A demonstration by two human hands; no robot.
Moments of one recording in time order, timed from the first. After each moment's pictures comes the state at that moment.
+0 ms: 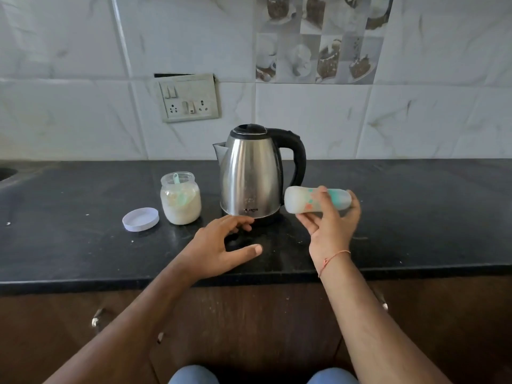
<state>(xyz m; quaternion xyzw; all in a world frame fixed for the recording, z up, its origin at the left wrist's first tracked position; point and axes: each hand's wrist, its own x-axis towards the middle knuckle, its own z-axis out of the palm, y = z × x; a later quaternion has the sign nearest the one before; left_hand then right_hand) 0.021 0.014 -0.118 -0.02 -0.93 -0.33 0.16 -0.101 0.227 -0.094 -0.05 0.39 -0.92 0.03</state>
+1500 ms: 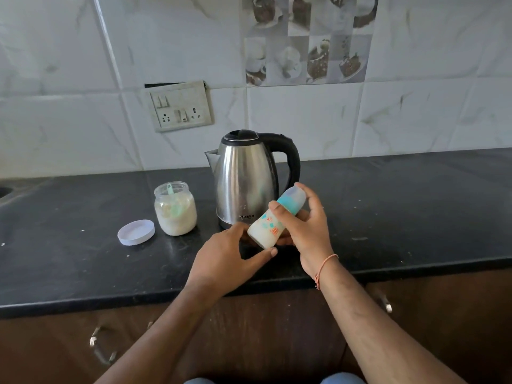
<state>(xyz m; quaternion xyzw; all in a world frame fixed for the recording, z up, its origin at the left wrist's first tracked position) 0.016 0.058 -0.112 0.10 -0.94 -0.22 0.23 -0.096 0.213 -0.100 -0.16 0.58 -0.80 0.05</state>
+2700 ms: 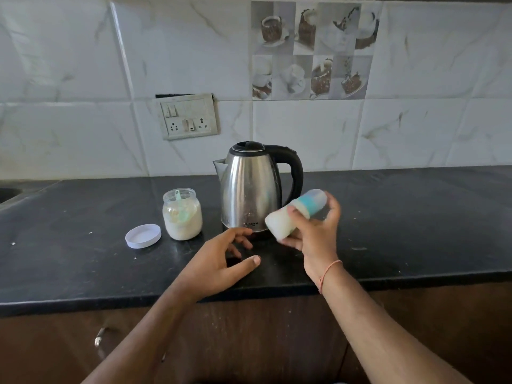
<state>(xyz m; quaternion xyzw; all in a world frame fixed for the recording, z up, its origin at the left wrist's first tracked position) 0.029 0.018 -0.116 -0.02 -0.90 -0.40 0.17 -0.088 0.218 -0.088 -0.10 0.49 -0.87 0.05</state>
